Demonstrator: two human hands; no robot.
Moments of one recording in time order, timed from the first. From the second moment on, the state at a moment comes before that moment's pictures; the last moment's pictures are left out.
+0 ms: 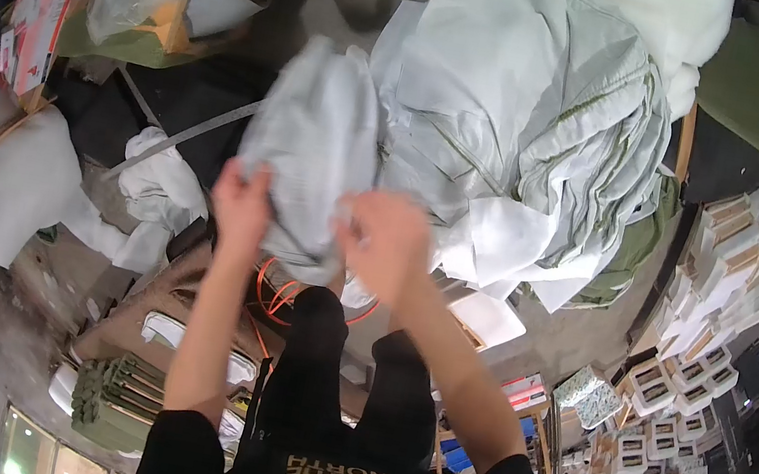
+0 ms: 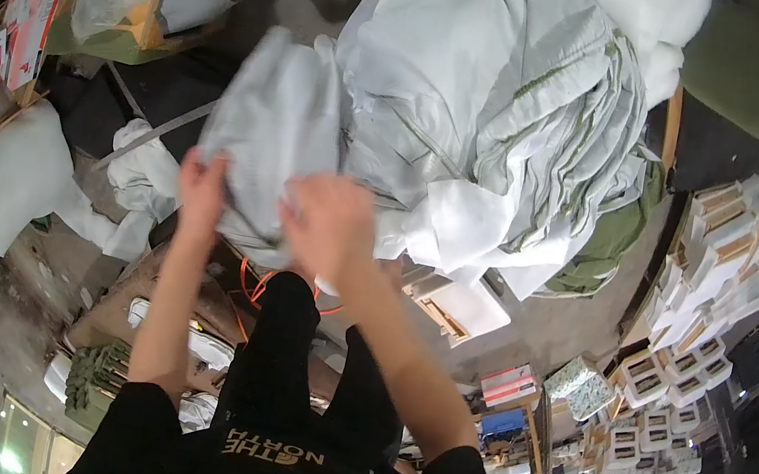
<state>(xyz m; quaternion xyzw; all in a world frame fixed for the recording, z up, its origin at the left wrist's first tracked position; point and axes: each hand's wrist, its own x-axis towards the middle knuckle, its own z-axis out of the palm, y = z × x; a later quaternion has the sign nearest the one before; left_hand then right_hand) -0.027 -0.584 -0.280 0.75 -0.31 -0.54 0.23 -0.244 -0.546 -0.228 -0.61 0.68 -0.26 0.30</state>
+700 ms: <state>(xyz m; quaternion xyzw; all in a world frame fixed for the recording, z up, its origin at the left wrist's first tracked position) -0.008 -0.619 -0.201 0.77 -0.22 -0.49 0.34 -0.242 -0.567 -0.206 -0.60 0.70 -0.27 0.27</state>
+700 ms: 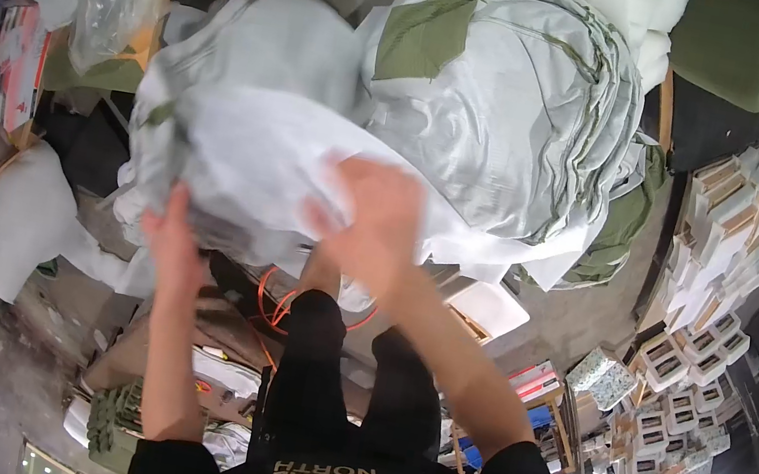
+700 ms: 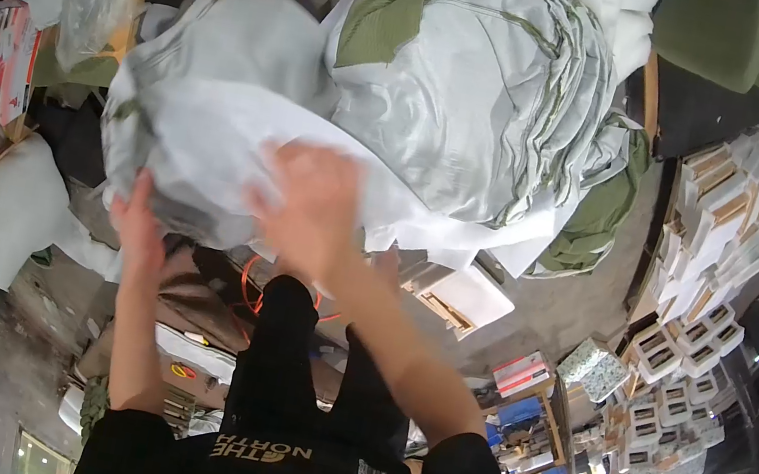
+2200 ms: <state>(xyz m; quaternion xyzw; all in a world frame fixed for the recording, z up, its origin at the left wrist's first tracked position) -0.012 -0.410 -0.241 0.68 -0.44 -0.59 0.00 -0.471 -0.483 -0.272 -0.35 0.93 -0.01 0.14</state>
